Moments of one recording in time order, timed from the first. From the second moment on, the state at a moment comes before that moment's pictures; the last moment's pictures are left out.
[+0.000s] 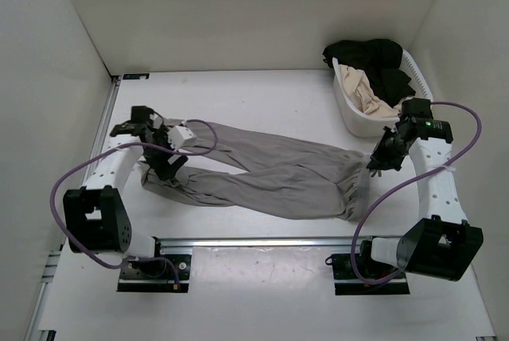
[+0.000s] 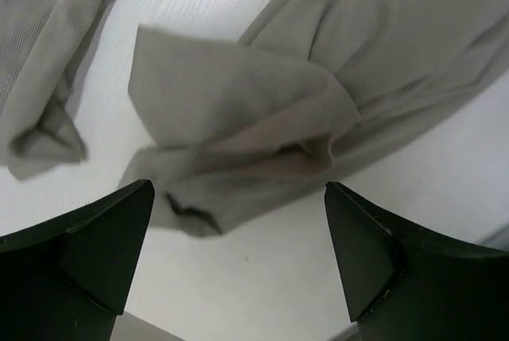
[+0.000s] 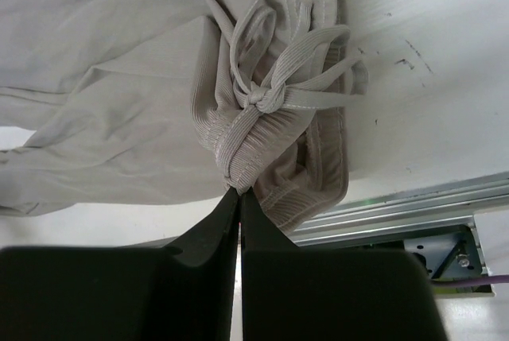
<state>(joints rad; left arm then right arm) 0.06 1.41 1.06 -0.90 0.30 0.98 -0.14 1.26 1.22 -1.16 -0.17 0.36</state>
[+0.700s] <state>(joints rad) 0.25 1.76 1.46 -0.86 0.10 0.79 -0.23 1.22 1.16 -1.17 -0.06 0.36</state>
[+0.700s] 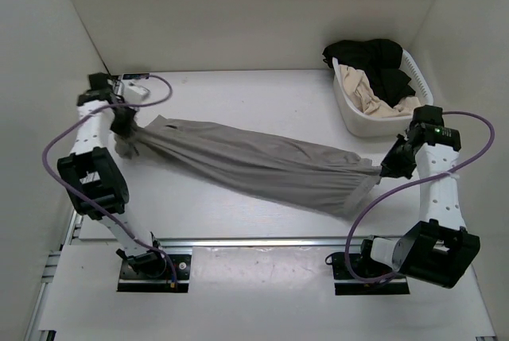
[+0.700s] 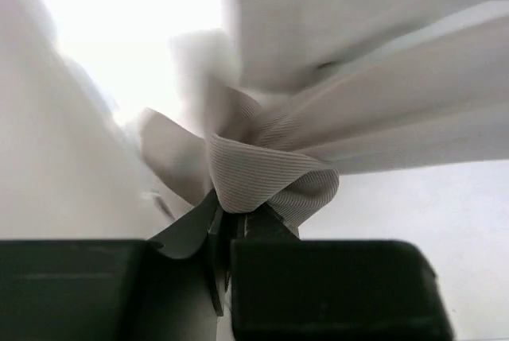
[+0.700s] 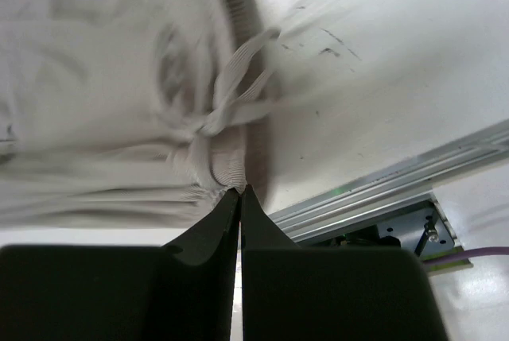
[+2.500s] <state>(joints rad) 0.63 2.11 1.67 -1.26 0.31 0.71 0.36 1.31 0.81 -0.87 -0.12 0.74</state>
